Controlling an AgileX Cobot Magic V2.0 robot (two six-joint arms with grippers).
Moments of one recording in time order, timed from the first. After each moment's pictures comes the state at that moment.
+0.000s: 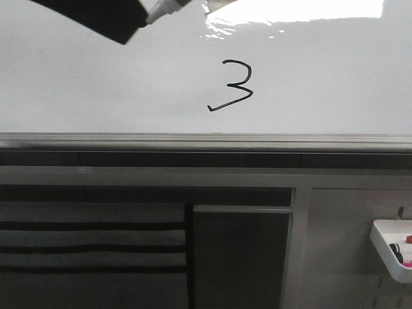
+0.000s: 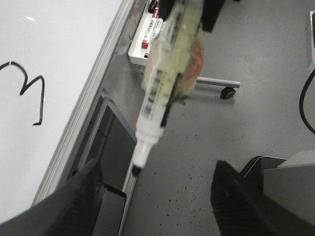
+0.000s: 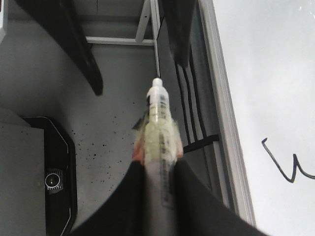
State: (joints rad) left arm -0.63 1.20 -1.03 -0.63 0.82 1.13; right arm 0.62 1.21 -1.25 0.39 1.00 -1.02
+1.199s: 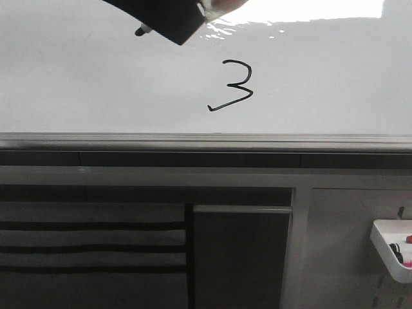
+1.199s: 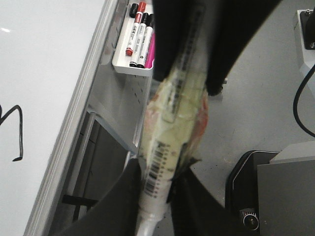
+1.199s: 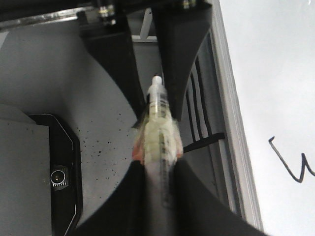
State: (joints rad) left arm -0.68 1.32 -1.13 -0.63 0.84 1.14; right arm 0.62 1.23 -1.25 0.40 1.01 -1.02
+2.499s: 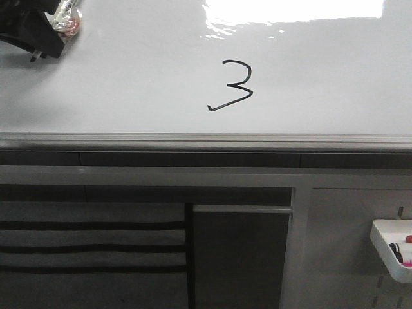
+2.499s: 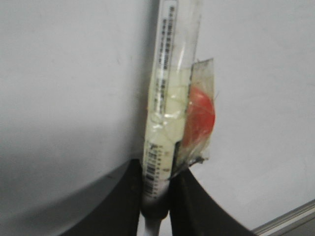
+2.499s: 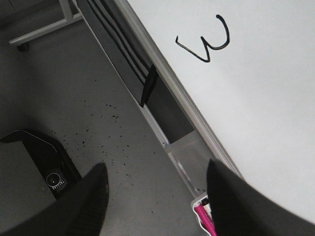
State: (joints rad) left arm -0.16 1.51 -1.13 -0.60 0.48 0.69; right arm 0.37 1.13 -1.28 0.27 1.13 -0.72
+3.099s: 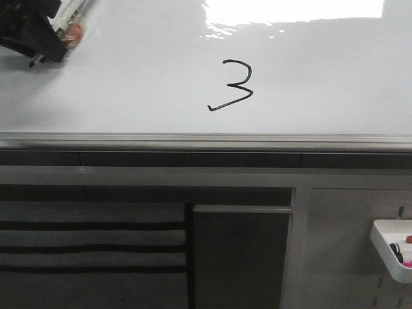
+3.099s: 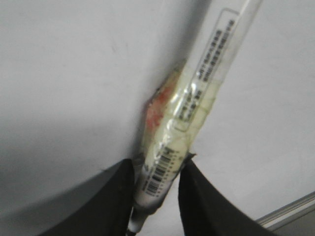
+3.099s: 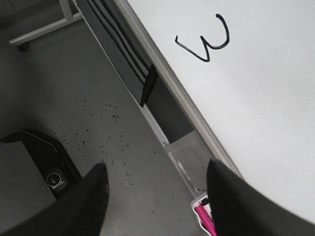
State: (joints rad) left arm -0.16 1.52 -1.13 -0.60 0.50 0.69; right arm 0.37 1.13 -1.28 0.27 1.14 -0.72
